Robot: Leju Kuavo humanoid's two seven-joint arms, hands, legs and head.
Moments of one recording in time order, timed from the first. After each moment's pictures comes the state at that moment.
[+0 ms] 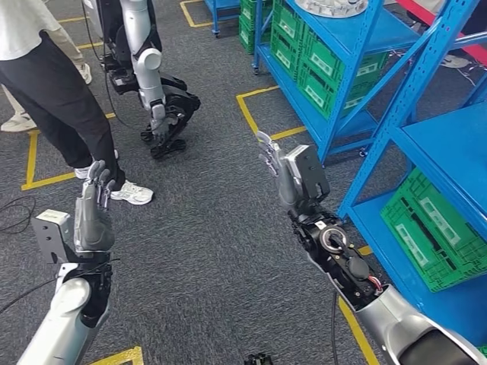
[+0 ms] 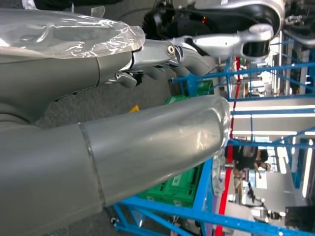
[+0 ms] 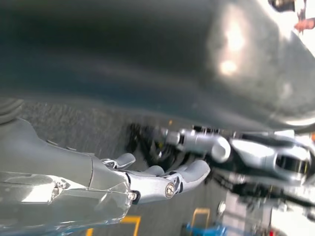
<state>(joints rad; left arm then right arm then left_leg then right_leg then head) -0.38 0.05 -0.44 -1.23 0.23 0.18 -0.50 -0.42 -0.10 0.45 -1.37 -0.16 -0.07 -0.20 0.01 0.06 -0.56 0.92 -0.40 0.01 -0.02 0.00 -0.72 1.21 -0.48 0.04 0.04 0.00</state>
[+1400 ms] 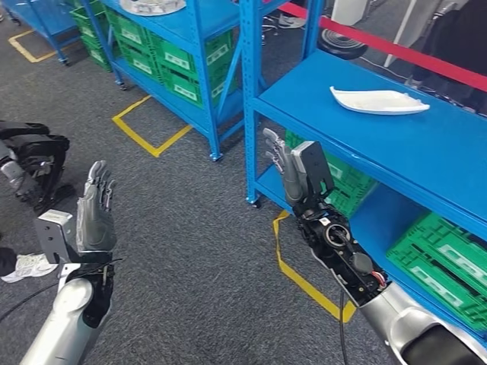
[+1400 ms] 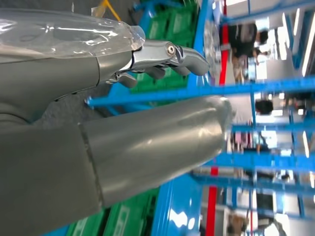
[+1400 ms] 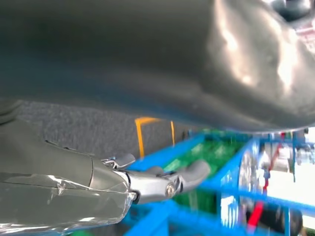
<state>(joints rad) -0.37 0.04 -0.44 -1.24 0.23 0.19 -0.50 -0.44 -0.10 0.46 -1.34 -0.19 -0.08 -0.20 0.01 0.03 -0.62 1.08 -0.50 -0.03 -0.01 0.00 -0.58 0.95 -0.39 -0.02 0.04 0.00</state>
